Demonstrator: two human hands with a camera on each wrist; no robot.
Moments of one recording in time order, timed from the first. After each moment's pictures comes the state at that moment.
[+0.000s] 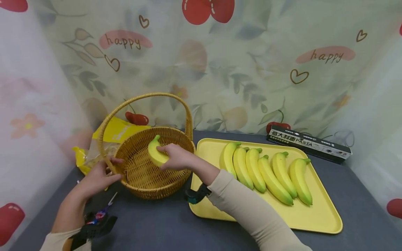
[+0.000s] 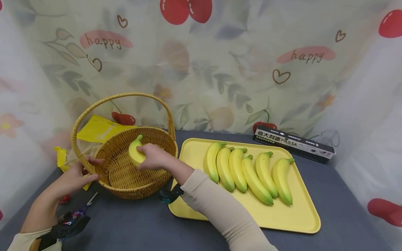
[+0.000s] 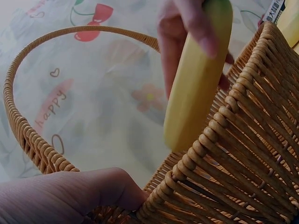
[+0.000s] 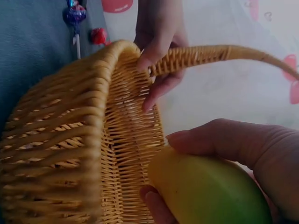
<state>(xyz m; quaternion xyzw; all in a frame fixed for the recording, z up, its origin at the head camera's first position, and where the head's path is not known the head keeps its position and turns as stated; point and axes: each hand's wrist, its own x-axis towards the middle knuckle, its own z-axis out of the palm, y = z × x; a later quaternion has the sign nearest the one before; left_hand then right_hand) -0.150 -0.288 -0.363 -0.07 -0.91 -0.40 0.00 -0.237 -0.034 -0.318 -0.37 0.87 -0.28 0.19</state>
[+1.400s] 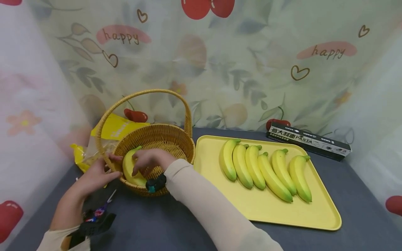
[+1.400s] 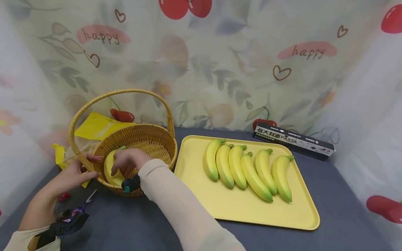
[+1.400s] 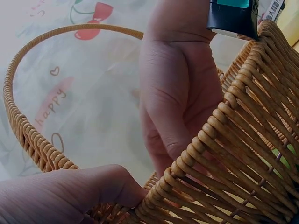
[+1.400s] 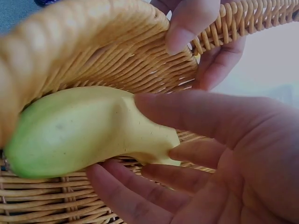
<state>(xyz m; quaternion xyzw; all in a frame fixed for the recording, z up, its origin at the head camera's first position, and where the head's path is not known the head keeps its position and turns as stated) -0.149 -0.289 -0.361 -0.08 -0.91 -0.41 -0.01 -0.248 -0.123 -0.338 -0.21 0.79 -0.34 0.47</state>
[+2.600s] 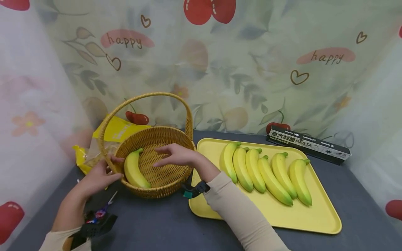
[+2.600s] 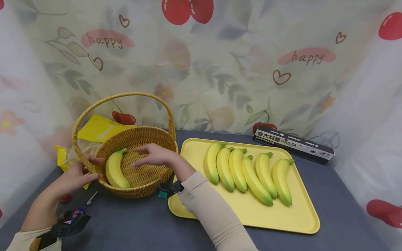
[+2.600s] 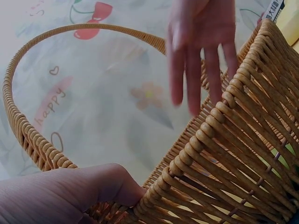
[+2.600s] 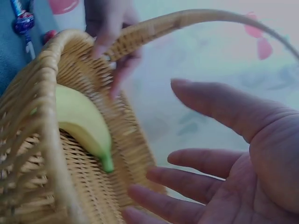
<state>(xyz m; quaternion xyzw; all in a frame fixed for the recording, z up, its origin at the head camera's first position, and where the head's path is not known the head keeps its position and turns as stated) -0.150 -0.289 -0.364 -0.08 -0.90 -0.43 0.00 -0.248 -0.025 -0.327 -0.34 0.80 -0.40 0.30</state>
